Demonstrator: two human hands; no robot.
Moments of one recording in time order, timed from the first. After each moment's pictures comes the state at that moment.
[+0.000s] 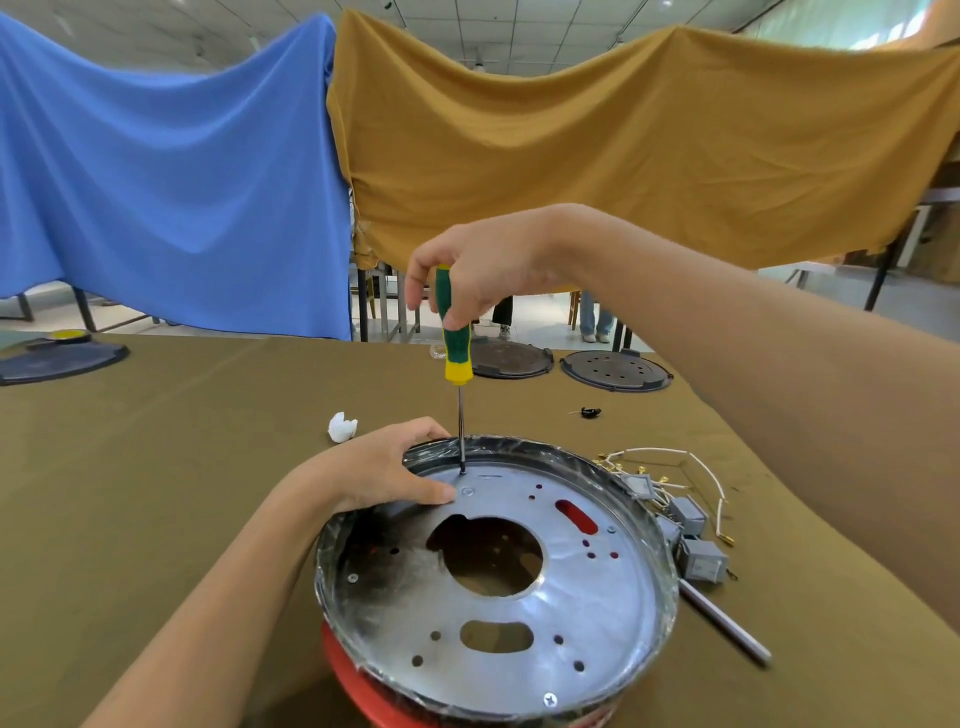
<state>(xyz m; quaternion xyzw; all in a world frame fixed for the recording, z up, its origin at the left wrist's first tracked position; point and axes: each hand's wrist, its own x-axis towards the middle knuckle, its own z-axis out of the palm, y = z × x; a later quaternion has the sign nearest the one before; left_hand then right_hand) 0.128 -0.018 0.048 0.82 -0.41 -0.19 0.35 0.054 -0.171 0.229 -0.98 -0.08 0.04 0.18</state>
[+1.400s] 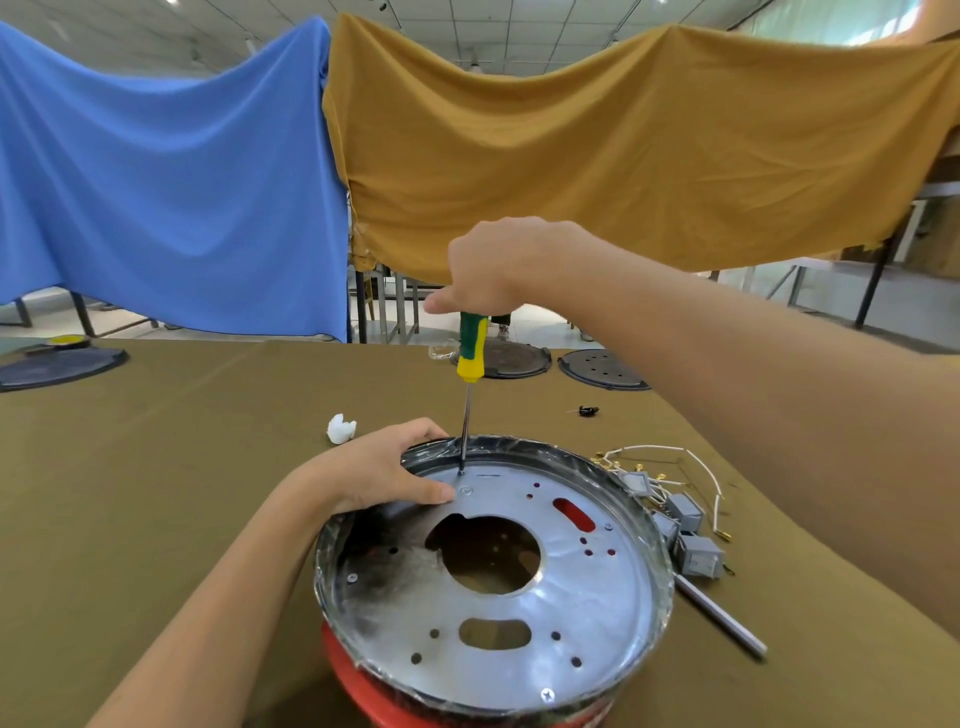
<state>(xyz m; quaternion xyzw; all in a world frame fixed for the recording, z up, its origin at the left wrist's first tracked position) 0.127 -0.019 0.048 0.83 -0.40 -0.18 0.34 0.061 -0.169 0.220 -0.98 0.05 -0.09 -0.18</state>
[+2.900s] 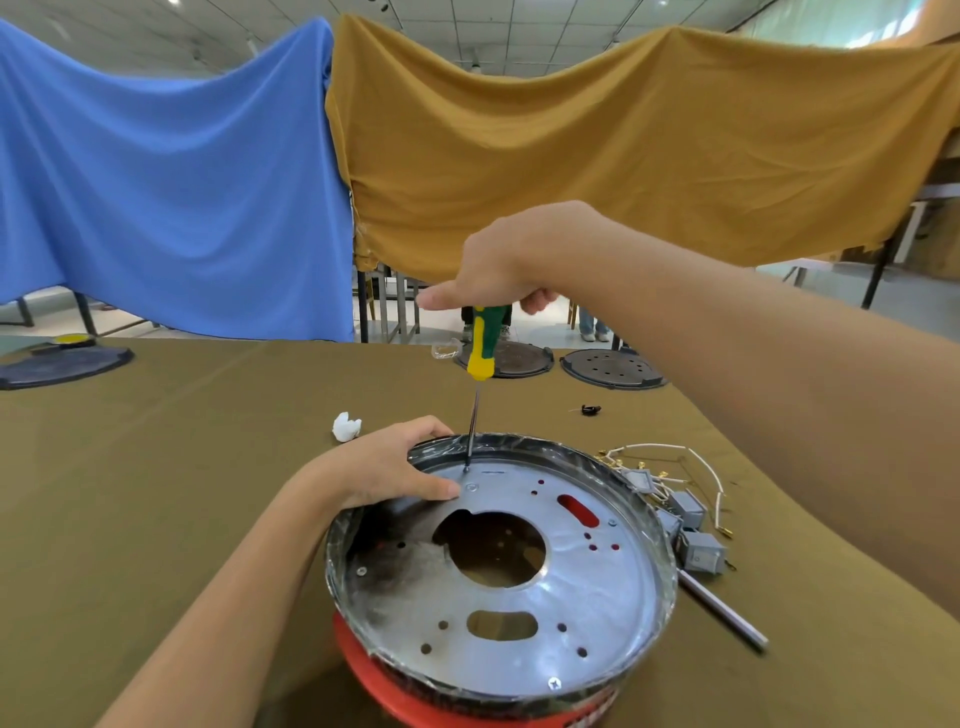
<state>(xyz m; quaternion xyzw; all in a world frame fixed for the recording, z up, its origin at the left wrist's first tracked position) 0.125 -0.017 0.051 0.84 -0.41 -0.17 0.31 0.049 -0.161 0.233 -0.99 0.10 0.00 -0.12</state>
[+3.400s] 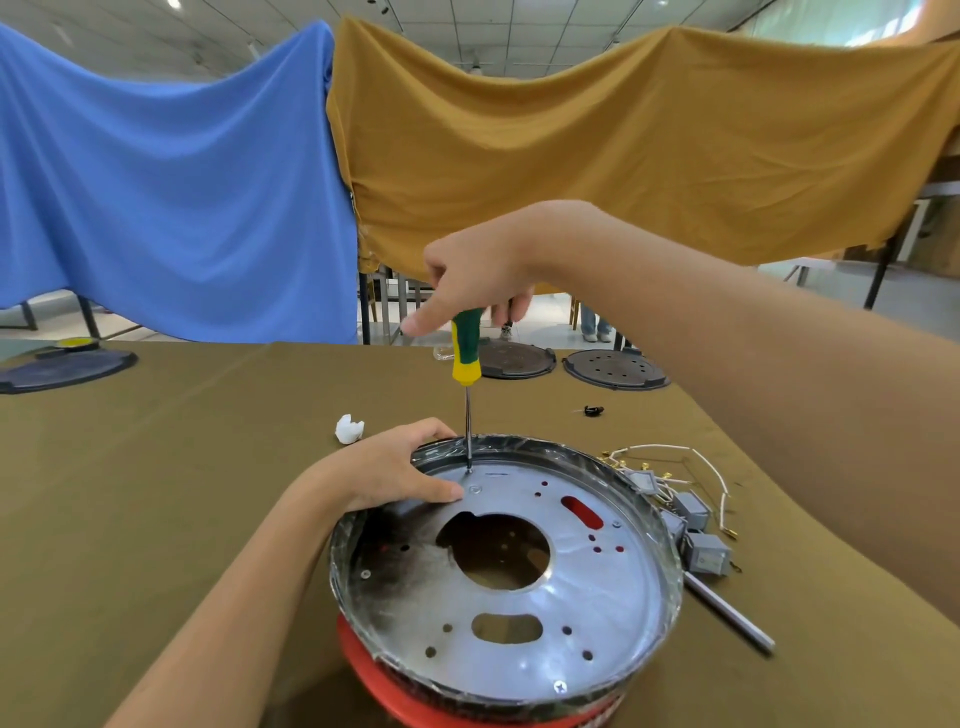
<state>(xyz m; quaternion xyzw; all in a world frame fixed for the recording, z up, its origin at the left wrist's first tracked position) 0.125 -0.017 0.049 0.83 -0.41 -0.18 0.34 0.051 -0.154 0.234 -1.00 0.01 0.02 0.01</state>
